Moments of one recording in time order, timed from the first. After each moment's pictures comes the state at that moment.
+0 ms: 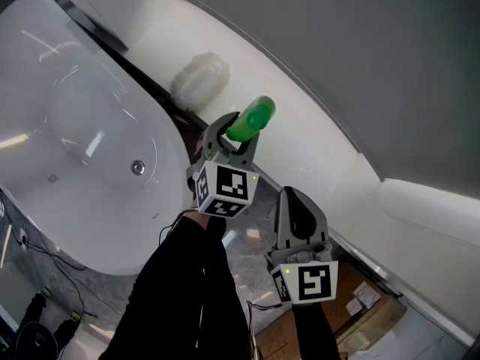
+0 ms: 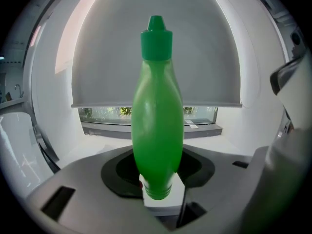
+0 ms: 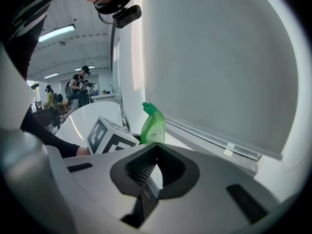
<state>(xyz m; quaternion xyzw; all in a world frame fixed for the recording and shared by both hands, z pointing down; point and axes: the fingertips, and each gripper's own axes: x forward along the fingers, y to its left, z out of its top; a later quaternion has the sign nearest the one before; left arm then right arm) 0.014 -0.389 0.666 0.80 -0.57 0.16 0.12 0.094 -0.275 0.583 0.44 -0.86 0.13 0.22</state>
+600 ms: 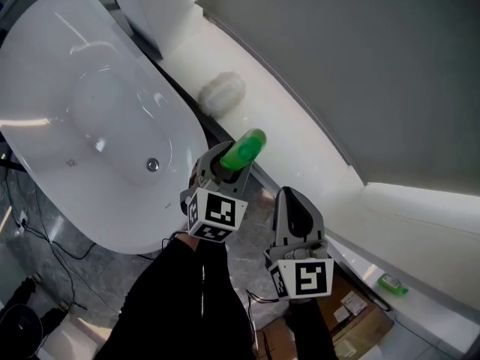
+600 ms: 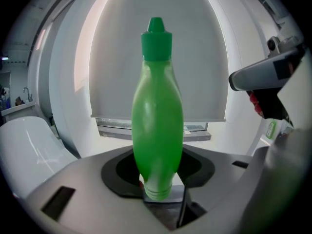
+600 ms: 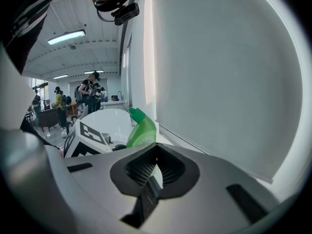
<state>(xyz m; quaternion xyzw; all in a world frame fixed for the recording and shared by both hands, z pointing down) -0.021 -0.302 0.576 0.79 -0.58 0.16 0.13 0.061 -0.248 0.492 0.41 -0.88 0.10 0.20</state>
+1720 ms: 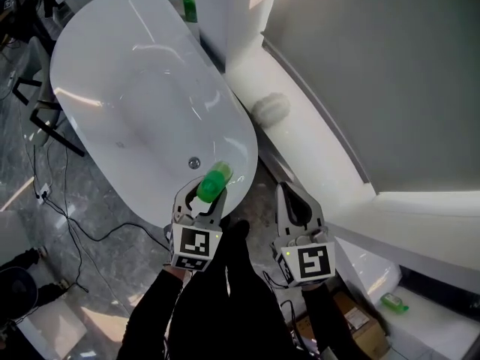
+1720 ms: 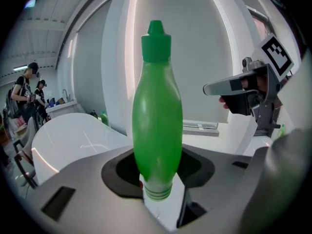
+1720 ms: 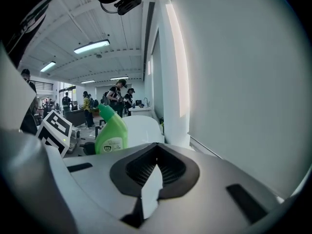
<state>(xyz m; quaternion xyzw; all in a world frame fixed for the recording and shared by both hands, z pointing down) -0.149 -0.106 0.492 0.69 -0.68 0.17 0.16 -0.038 -0.162 0.420 0.28 -0.94 0.06 0.18</state>
